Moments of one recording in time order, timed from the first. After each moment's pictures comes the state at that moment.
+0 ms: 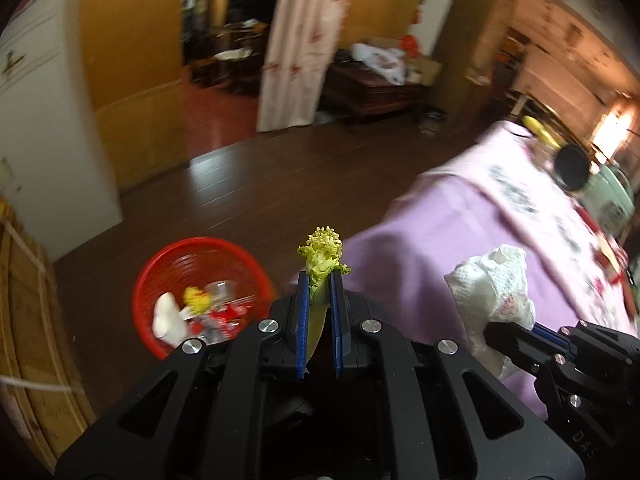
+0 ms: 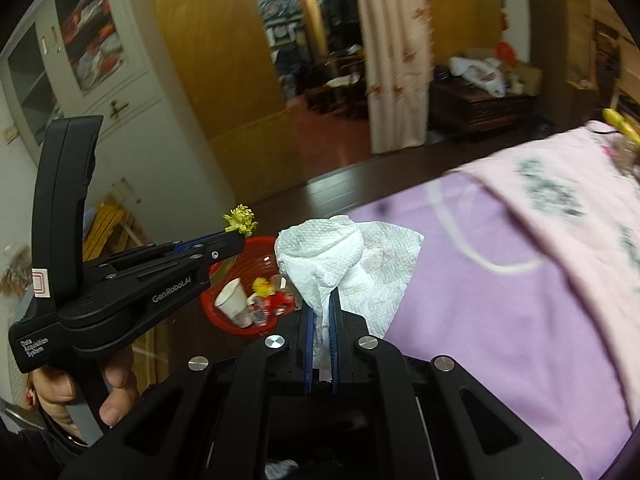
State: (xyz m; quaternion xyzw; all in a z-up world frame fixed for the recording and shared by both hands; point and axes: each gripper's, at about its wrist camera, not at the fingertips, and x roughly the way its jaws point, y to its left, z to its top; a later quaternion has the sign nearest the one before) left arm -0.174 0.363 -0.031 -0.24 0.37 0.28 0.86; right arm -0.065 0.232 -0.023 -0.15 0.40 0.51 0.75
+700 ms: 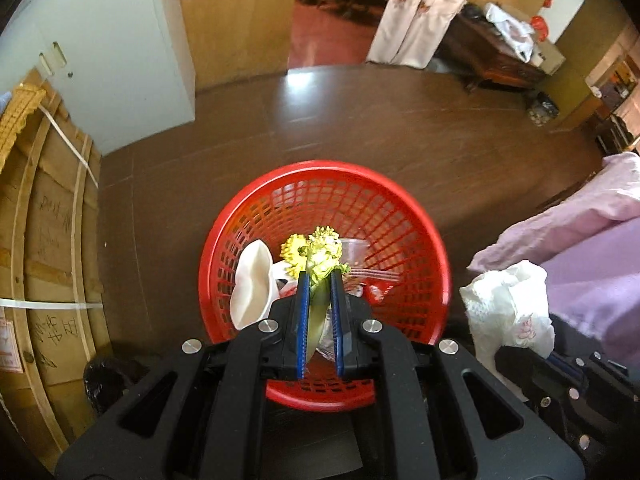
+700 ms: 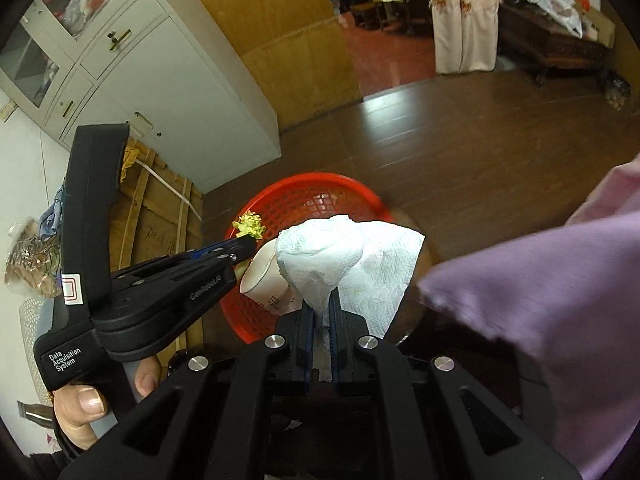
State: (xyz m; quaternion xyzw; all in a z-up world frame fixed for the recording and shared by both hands) left arm -0.206 0.499 -0.167 -0.34 0.46 0.39 0.72; right arm -0.075 0.400 -0.154 -0.19 0.52 0.55 0.63
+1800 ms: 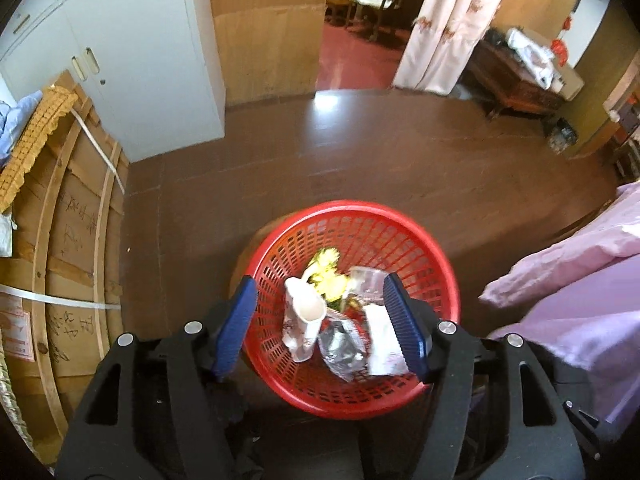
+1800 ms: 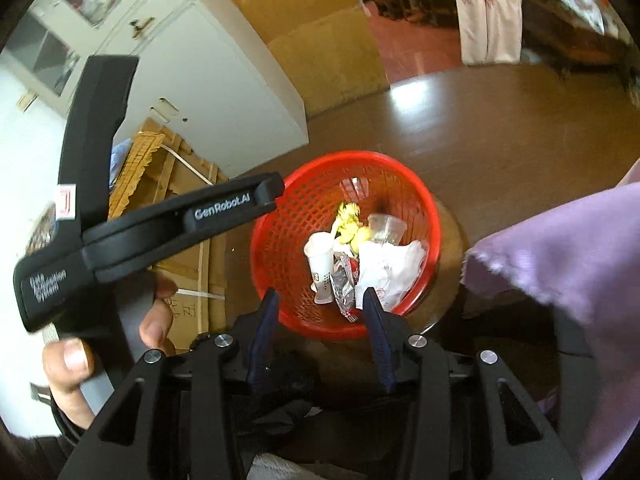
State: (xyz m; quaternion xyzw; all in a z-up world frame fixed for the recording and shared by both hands) left arm -0.216 0.499 -0.121 -0.32 0.42 0.44 0.73; right arm -0.100 0.388 -0.132 -0.19 0.52 0.58 0.59
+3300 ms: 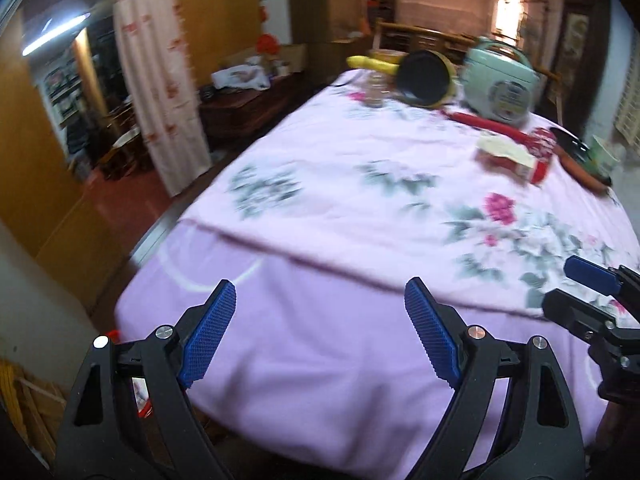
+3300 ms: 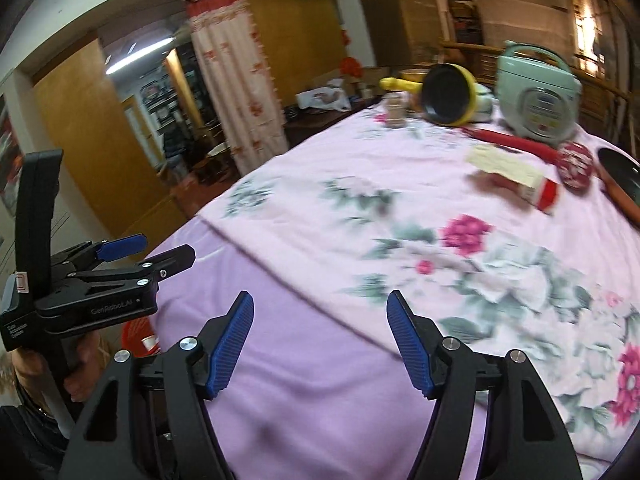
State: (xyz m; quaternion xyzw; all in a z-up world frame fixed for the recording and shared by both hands) left arm 0.001 0.091 0.034 -0.02 0.40 0.11 0.91; right arm 0.074 -0.115 0.011 0.00 0.38 0.33 0.87
